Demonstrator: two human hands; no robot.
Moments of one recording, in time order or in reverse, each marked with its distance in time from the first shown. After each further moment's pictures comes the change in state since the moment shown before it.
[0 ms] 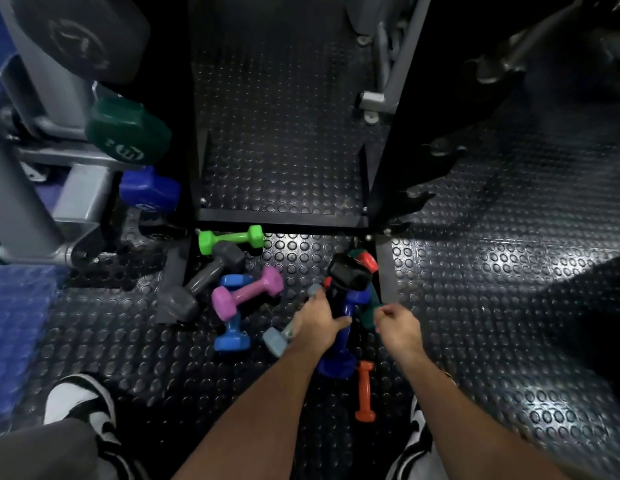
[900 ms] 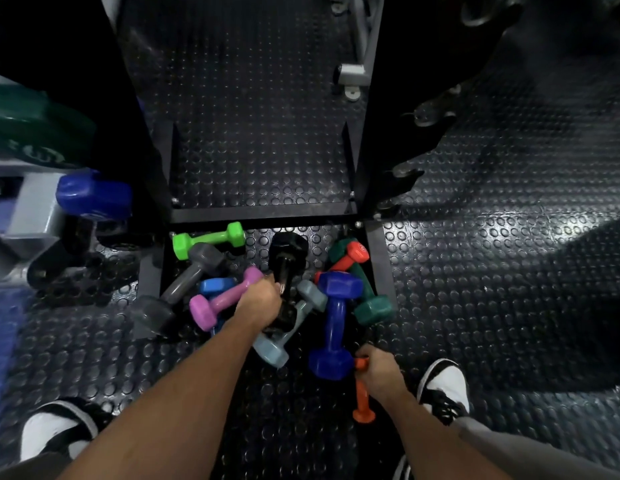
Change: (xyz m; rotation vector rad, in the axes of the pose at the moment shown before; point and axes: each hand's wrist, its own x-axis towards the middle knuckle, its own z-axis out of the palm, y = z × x) left_hand 0.063 -0.041 -0.052 0.329 -0.059 -0.033; right_hand 0.004 0.097 0.059 -0.314 -0.291 -0.015
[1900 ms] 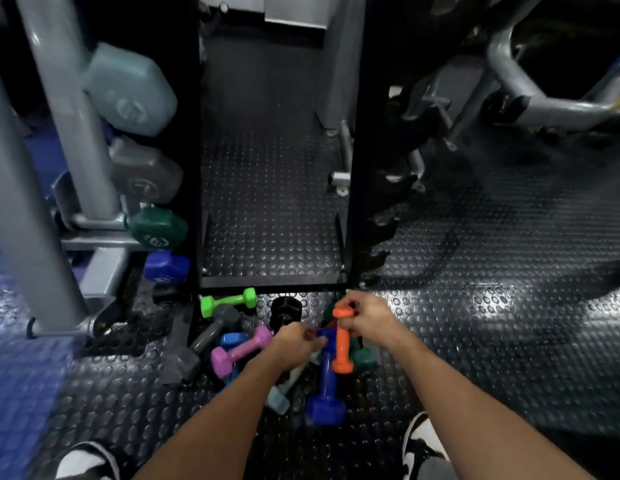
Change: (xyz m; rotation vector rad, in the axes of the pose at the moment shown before) left_hand -0.111 0.071 -0.069 -0.287 -0.088 0.232; right_hand -0.076 -0.155 -0.183 0.182 0.108 -0.494
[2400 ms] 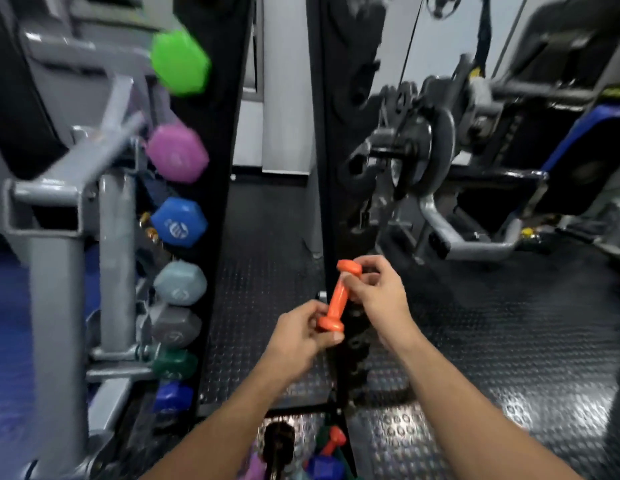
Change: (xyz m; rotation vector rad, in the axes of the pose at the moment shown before) left_hand -0.116 0.229 -0.158 -0.324 0.292 0.624; right_hand -0.077 -0.236 -0.183 0.592 0.525 -0.448
